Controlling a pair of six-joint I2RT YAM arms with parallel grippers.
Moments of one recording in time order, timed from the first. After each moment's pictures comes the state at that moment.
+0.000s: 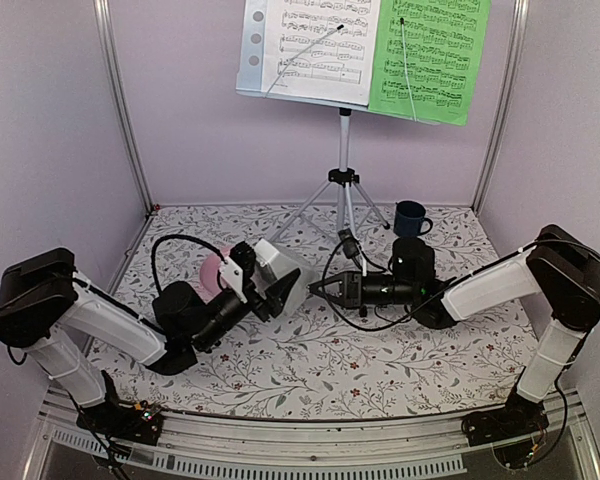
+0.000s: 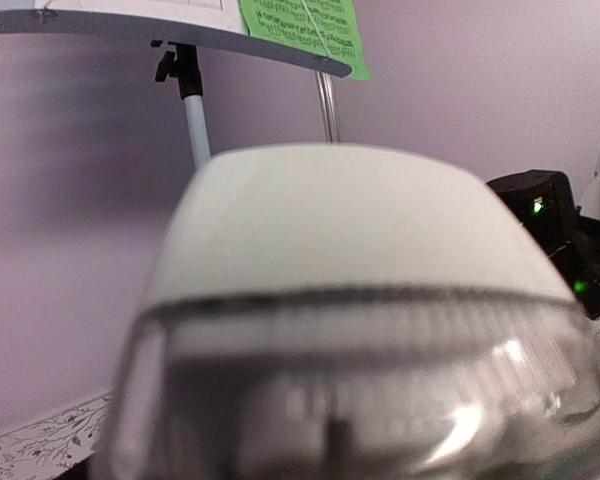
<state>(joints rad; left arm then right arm) -1.07 1.60 0.48 1.38 -0.28 0.20 0.80 1.74 0.76 0.81 -0.58 0.70</state>
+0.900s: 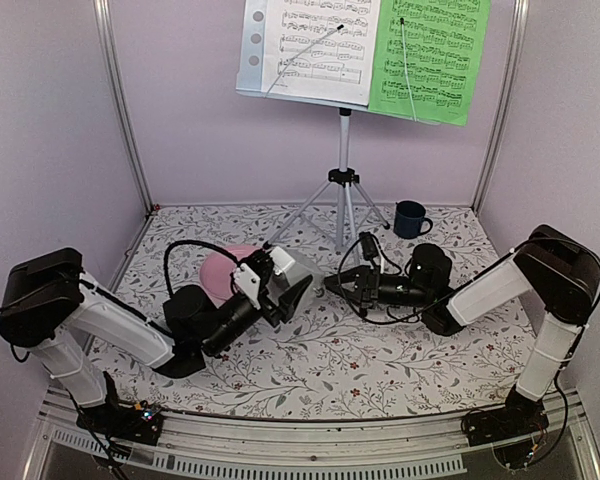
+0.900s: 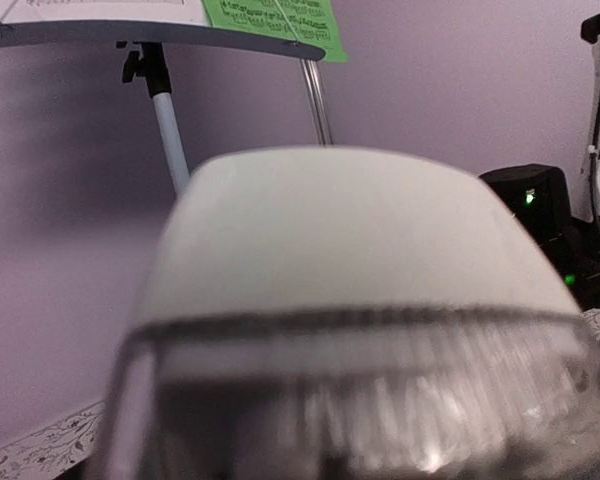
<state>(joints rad) -1.13 1.64 0.52 1.38 -0.33 0.30 0.72 1.79 0.65 1.11 -0.65 1.07</state>
